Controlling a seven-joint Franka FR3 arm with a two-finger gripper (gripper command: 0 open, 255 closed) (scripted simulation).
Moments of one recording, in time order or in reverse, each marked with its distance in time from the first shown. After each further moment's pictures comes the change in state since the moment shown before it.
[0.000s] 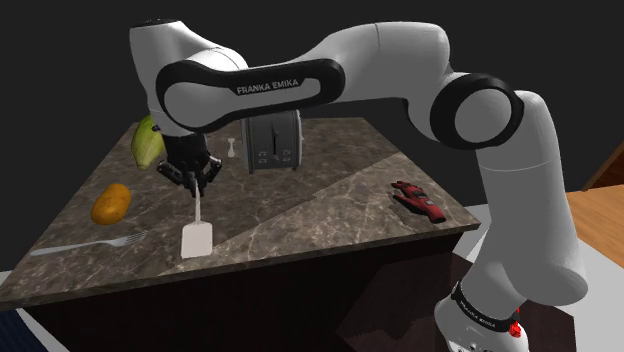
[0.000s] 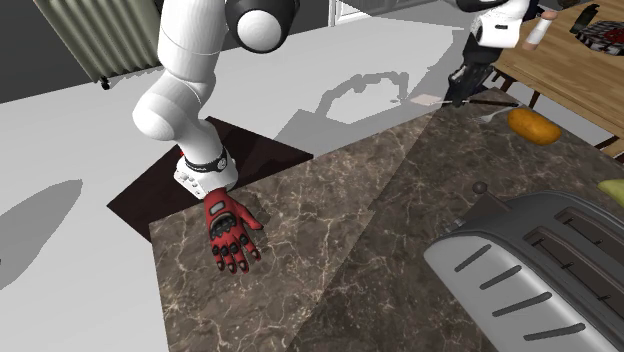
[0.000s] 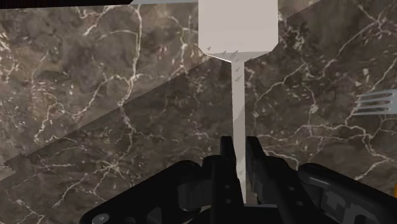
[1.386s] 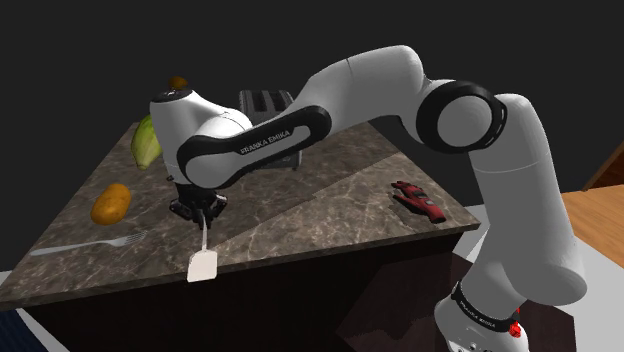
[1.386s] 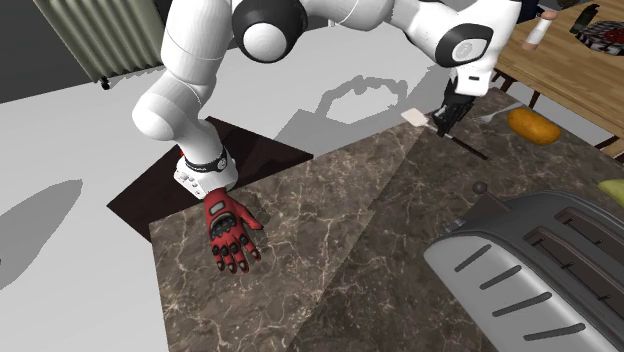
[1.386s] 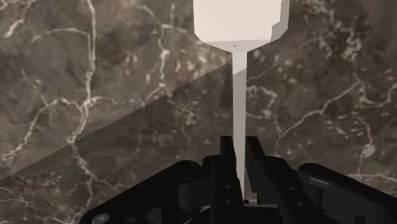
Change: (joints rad) arm -0.013 0.055 -0.019 -0.194 -0.033 0.241 0.039
